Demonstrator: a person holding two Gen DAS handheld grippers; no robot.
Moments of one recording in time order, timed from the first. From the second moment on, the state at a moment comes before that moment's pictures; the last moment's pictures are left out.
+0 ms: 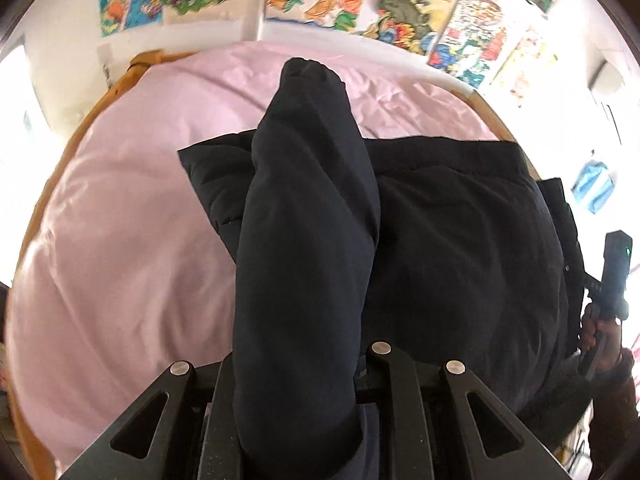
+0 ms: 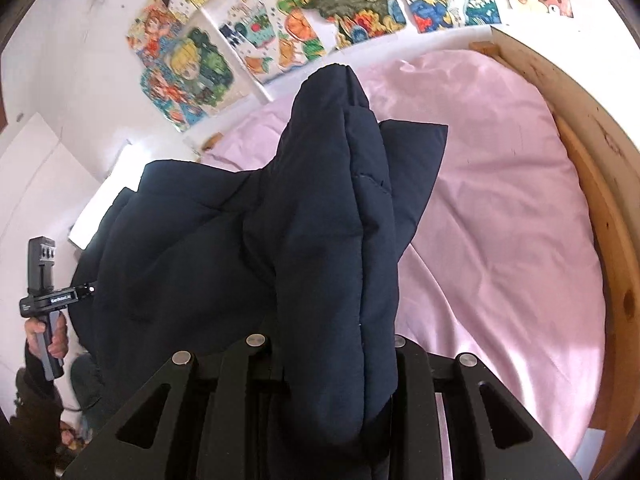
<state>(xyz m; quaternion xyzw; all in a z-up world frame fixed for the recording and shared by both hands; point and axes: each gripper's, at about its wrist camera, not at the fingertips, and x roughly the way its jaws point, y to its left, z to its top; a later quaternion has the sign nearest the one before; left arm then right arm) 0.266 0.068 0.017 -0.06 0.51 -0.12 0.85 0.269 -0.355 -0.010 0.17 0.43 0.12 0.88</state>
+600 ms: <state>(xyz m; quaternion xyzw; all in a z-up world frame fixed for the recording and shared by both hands) 0.250 0.131 -0.016 -0.18 0.45 -0.05 0.87 0.267 -0.367 -0.056 0.18 0.42 0.01 0.89</state>
